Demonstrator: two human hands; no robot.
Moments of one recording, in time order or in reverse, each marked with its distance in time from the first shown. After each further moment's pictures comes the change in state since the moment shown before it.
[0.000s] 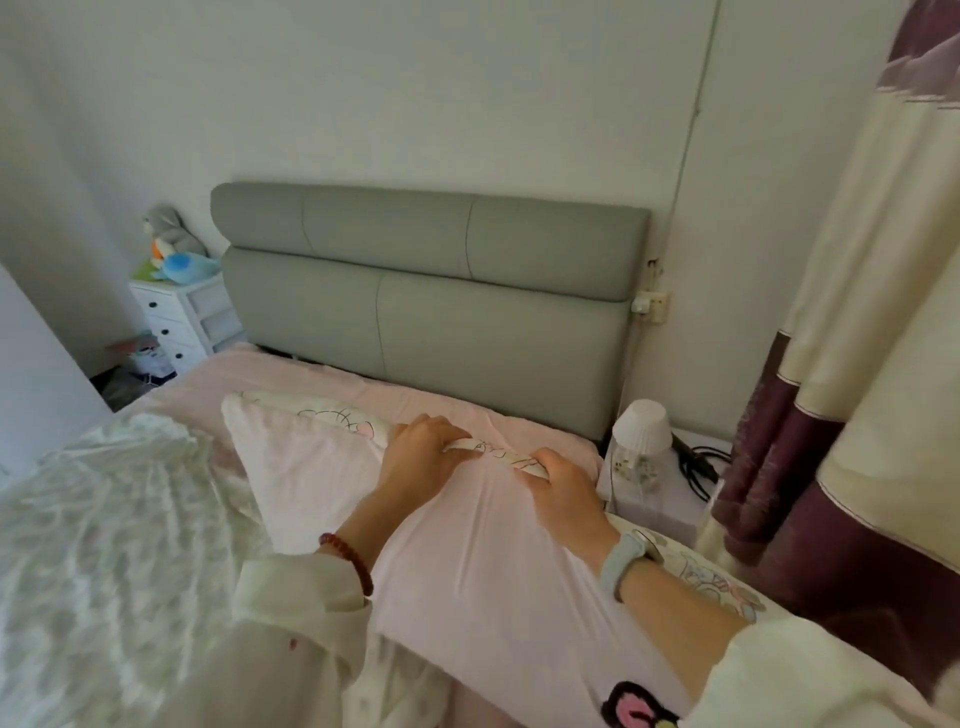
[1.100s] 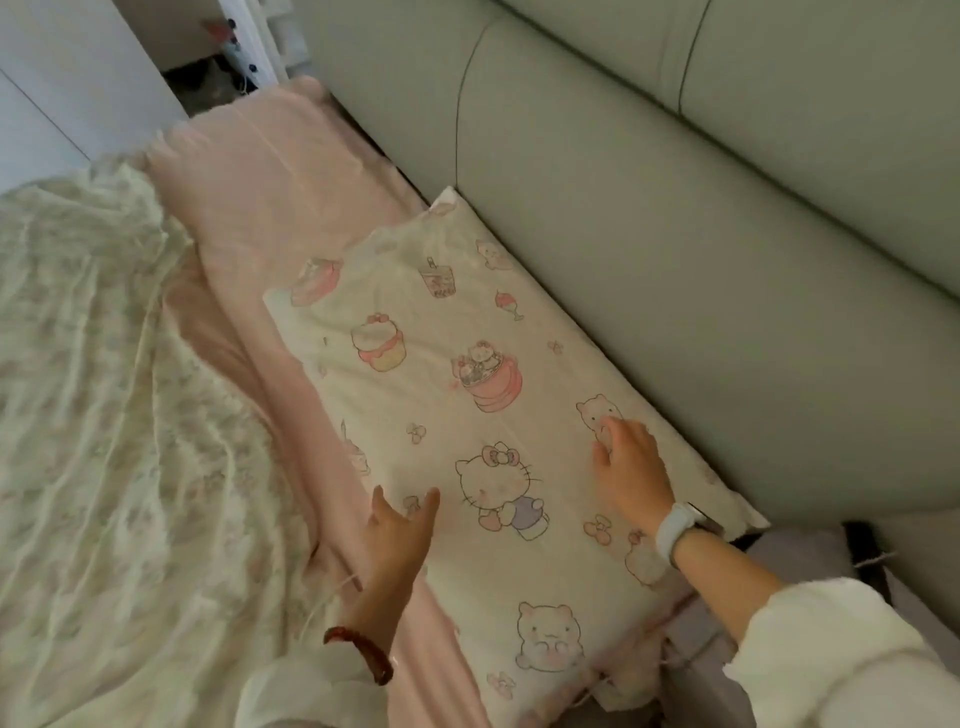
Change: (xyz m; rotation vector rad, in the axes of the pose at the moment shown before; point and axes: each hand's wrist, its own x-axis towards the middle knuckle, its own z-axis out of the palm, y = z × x) left_hand 0.161 -0.204 0.314 -0.621 0.177 -1.648; right_hand 0.463 0.266 0.163 -0.452 -0.585 -0.026
